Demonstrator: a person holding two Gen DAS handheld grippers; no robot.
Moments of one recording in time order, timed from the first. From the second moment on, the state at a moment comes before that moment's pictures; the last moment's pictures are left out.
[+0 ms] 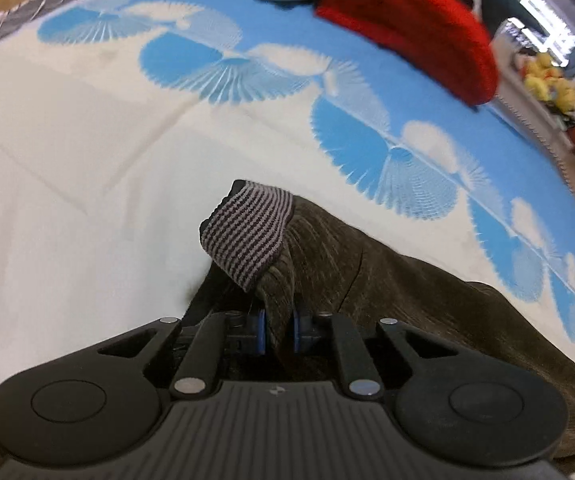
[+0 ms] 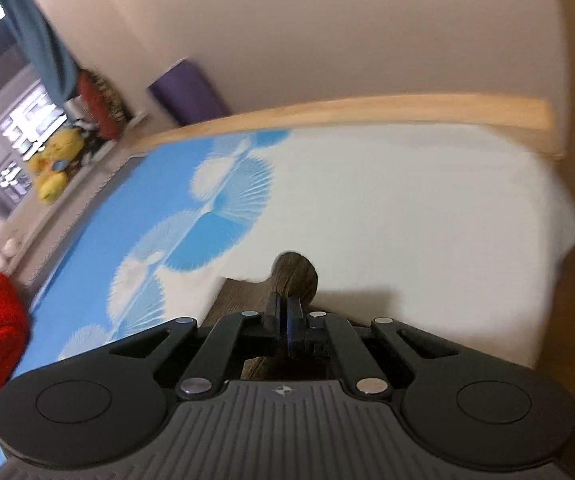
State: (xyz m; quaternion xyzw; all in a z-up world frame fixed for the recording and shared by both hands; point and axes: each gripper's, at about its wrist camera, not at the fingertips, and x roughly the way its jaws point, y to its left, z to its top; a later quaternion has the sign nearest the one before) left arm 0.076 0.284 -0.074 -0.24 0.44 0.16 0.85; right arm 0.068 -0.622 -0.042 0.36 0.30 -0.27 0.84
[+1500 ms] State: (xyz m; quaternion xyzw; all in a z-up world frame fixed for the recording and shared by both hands) left arm 0.114 0.214 -0.078 -0.04 0.49 0.13 0.86; right arm 0.088 -0.631 -0.116 0.35 0.44 -0.28 0.78
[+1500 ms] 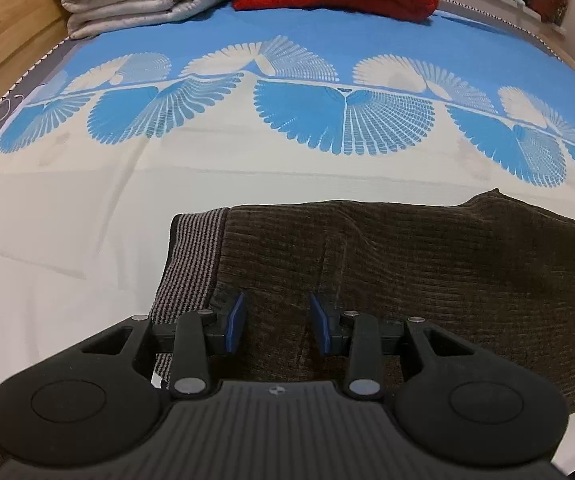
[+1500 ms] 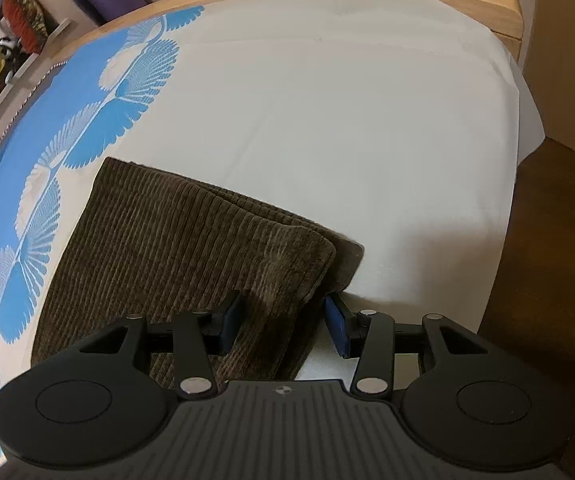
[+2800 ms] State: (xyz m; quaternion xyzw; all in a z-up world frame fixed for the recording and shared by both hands) left arm 0.104 0.213 -0.080 -0.06 0.48 0.11 0.87; right arm 0.043 -0.146 -0.057 -0.21 0.42 0.25 0.85
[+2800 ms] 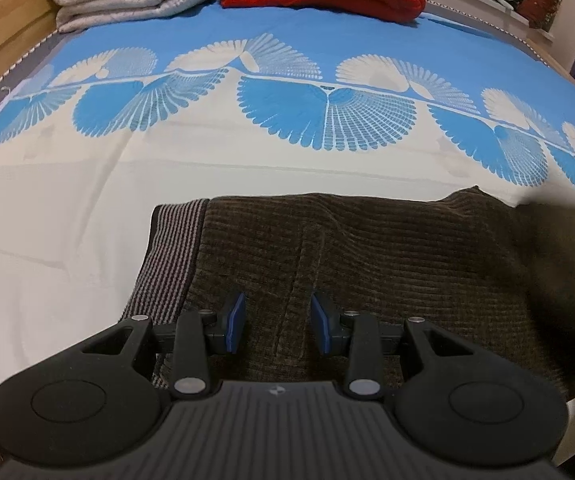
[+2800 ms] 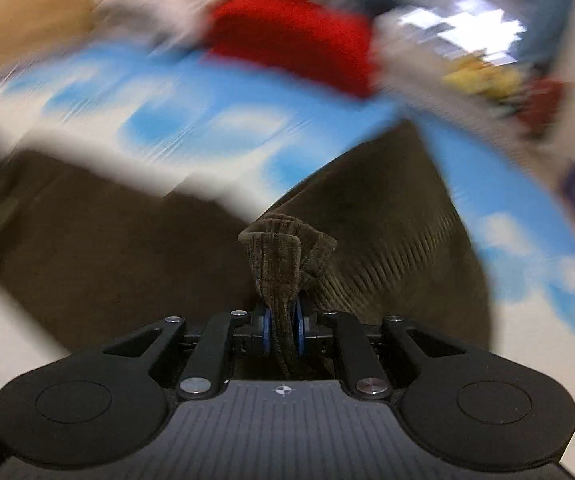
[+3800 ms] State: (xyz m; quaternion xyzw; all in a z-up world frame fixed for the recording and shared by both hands) left arm 0.123 0.189 -0.093 -0.04 0.50 0.09 0.86; right arm 0.027 -0.138 -0.055 -0.24 0.38 0.34 0.83
